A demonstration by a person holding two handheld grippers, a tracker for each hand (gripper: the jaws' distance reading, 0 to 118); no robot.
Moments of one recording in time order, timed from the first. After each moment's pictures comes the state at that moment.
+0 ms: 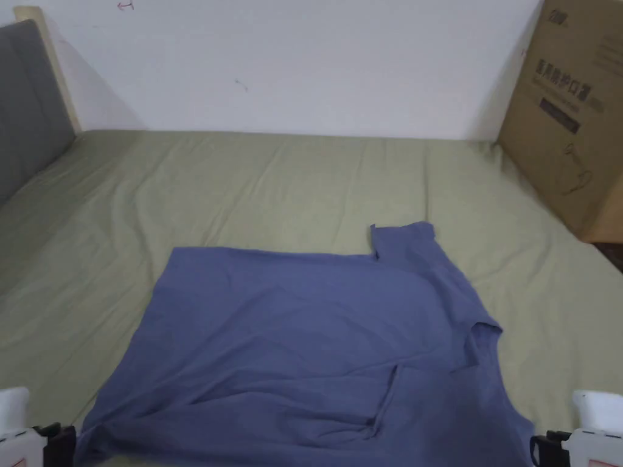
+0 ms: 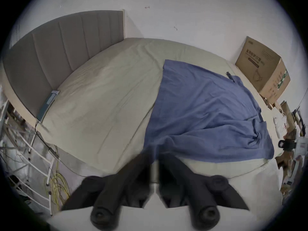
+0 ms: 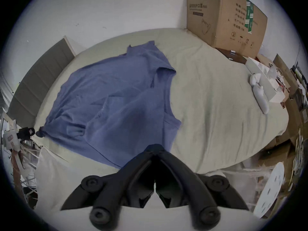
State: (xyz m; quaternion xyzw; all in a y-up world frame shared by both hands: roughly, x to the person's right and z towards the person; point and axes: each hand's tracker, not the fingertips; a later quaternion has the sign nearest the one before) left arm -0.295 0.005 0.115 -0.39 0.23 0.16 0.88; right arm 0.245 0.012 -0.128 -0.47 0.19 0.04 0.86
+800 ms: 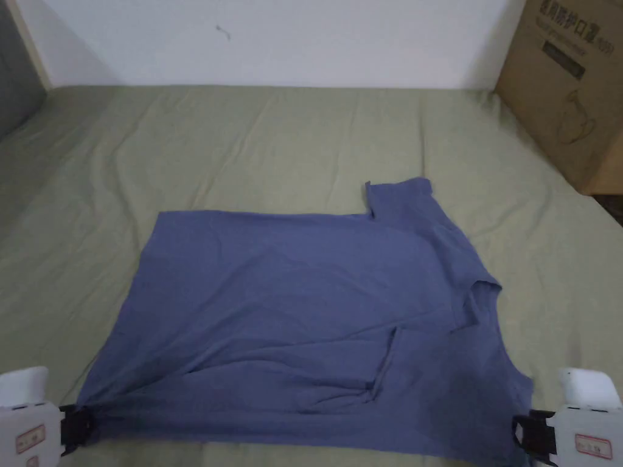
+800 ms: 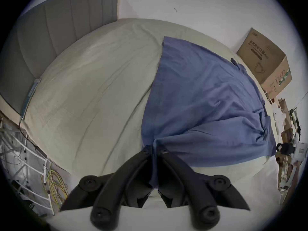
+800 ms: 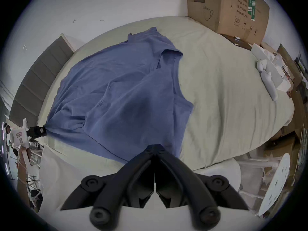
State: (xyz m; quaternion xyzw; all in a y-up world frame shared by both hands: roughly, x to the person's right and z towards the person) left arm -0.307 -0.031 0.069 -0.46 0.19 0.19 0.85; right arm 0.230 0.001 -0.114 -0.52 0.18 0.02 0.83
